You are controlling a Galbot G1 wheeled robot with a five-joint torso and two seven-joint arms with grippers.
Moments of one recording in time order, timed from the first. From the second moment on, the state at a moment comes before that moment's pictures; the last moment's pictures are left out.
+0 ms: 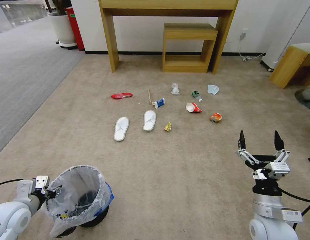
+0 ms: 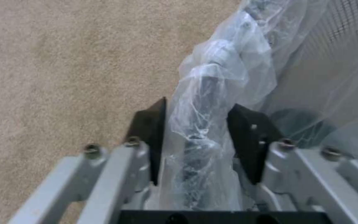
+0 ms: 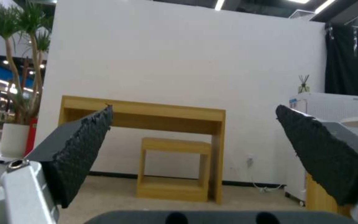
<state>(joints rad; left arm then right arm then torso) 1.65 -0.82 -0.81 -1.95 -0.76 0.73 -0.22 -1.58 1.44 0.76 2.10 0.18 0.55 -0.05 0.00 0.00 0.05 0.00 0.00</state>
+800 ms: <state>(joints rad) 1.56 -0.97 -0.87 -2.08 -1.10 0.74 -0.48 -1.56 1.44 0.75 2.05 0.18 0.56 -0.06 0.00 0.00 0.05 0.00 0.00</state>
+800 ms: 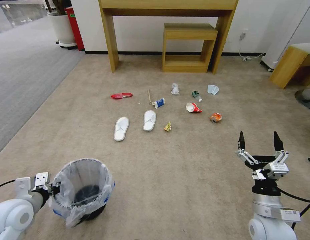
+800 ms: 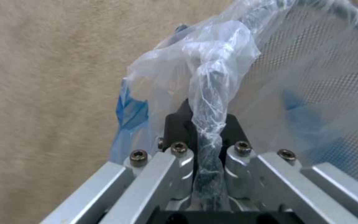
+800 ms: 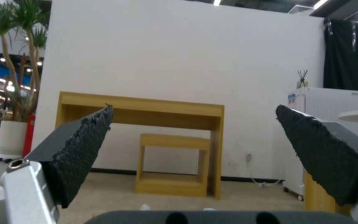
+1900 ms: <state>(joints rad) 1.55 -1.15 -0.98 -2.31 -1.33 0.74 -0.70 -1.56 1.50 0.75 2.02 0.13 0.57 -0.08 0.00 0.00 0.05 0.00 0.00</state>
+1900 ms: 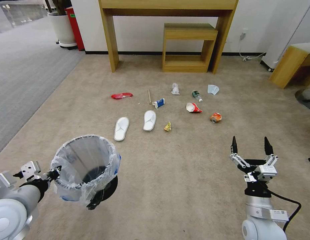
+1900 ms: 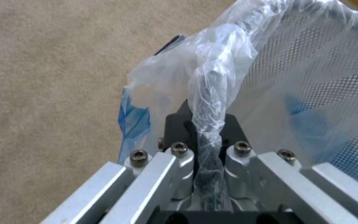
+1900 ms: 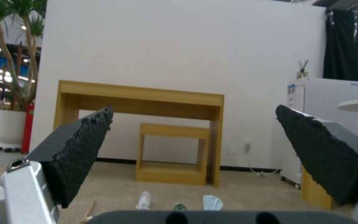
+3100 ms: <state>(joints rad) 1.56 -1.14 -1.00 -2.30 -1.33 0.74 -0.68 -1.56 1.49 0.74 2.02 0.12 0.58 -0.08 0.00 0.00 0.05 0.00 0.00</state>
